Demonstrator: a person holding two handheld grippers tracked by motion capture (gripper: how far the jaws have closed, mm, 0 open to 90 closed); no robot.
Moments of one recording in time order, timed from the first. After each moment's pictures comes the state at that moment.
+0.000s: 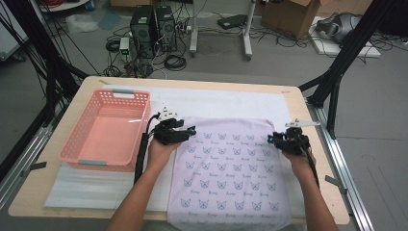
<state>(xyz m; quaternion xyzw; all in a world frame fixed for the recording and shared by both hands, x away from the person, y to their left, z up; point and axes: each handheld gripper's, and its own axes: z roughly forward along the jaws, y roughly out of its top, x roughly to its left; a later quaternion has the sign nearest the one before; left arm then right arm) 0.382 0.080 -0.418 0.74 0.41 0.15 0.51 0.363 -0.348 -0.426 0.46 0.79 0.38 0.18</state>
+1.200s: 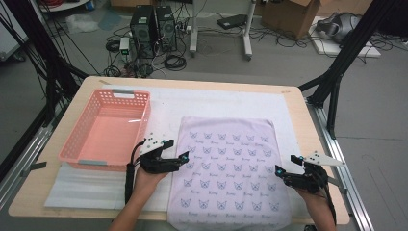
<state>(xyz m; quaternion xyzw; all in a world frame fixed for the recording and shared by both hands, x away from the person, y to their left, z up) 0.302 0.110 -0.437 0.72 0.38 0.15 0.56 0.257 -0.366 -0.426 0.45 0.75 0.44 0.21</state>
